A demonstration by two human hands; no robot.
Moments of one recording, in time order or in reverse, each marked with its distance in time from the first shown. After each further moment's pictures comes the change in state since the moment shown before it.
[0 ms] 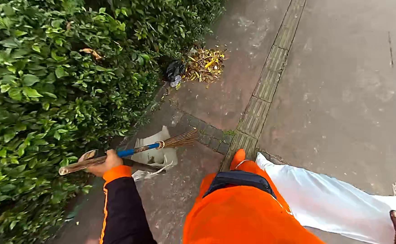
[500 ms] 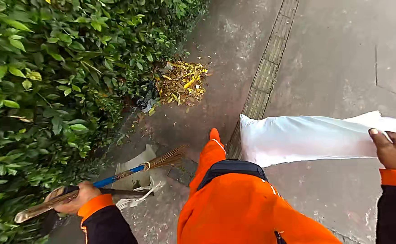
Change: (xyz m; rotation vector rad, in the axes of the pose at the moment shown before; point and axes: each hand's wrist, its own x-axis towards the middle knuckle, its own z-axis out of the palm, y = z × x) left_hand 0.008 0.138 0.365 0.140 0.086 -0.074; right_hand 0.468 -0.445 0.048 0.021 0.028 -0.491
